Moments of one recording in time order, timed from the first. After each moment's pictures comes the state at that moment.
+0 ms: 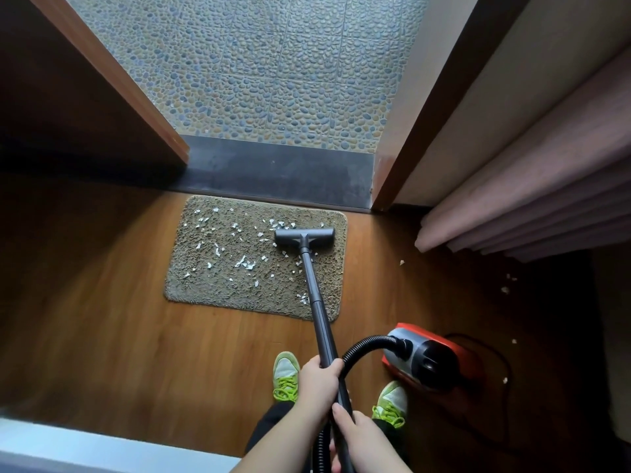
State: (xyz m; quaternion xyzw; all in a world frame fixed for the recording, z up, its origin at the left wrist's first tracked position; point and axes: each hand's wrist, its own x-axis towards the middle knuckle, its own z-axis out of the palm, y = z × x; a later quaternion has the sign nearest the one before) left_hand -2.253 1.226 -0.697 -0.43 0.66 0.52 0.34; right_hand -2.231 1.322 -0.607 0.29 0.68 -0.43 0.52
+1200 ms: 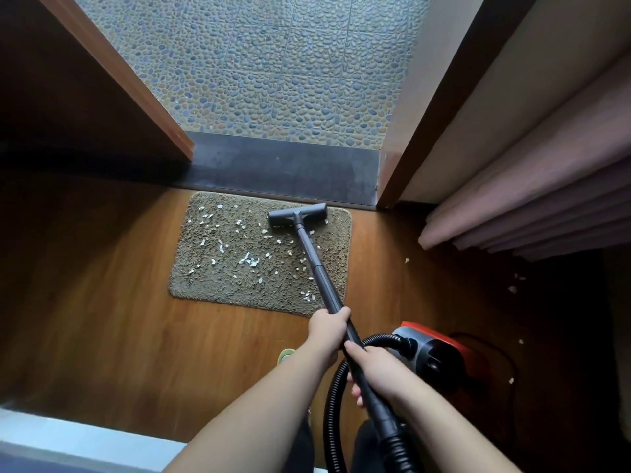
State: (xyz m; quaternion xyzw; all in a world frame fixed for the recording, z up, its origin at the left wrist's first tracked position) left_hand -2.332 1.235 -0.720 -0.46 0.62 0.56 0.31; right_hand -2.304 1.332 -0.614 0.29 0.64 -0.50 0.51
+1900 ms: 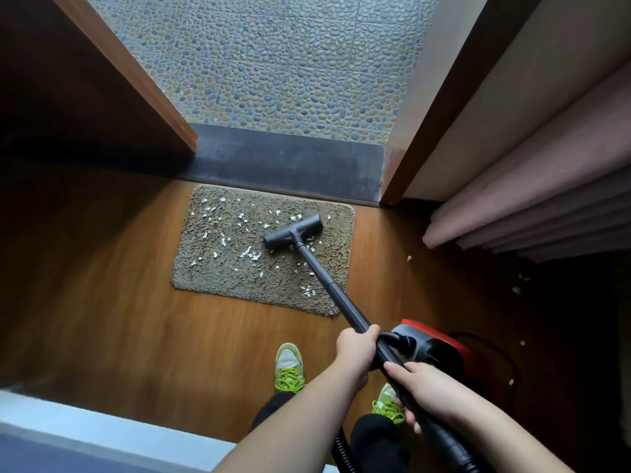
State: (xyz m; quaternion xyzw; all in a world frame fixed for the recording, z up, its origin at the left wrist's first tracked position) left_hand -2.307 1.294 -0.705 -0.49 0.56 0.59 0.33; right_hand -2.297 1.407 -0.614 0.25 0.67 -0.42 0.56
